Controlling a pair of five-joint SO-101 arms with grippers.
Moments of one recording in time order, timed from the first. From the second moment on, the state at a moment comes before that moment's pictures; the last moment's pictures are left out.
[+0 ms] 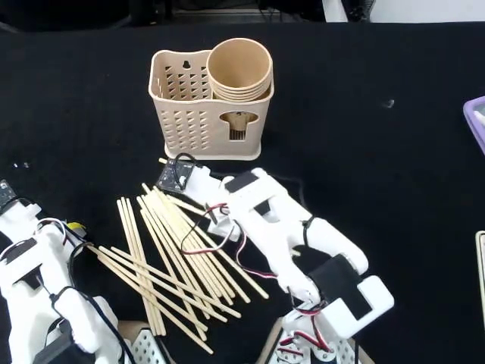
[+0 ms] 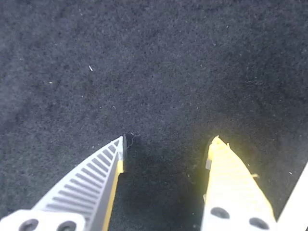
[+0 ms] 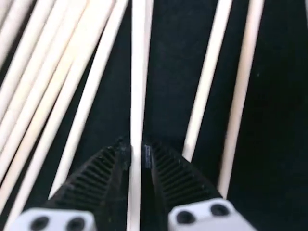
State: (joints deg) left arm -45.8 -34.9 73.0 35.2 1.3; right arm -31.6 -0.5 38.3 50.9 38.8
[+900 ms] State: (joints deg) left arm -45.8 -34.9 73.0 35.2 1.3; right arm -36.3 -35.8 22.0 22.3 15.5
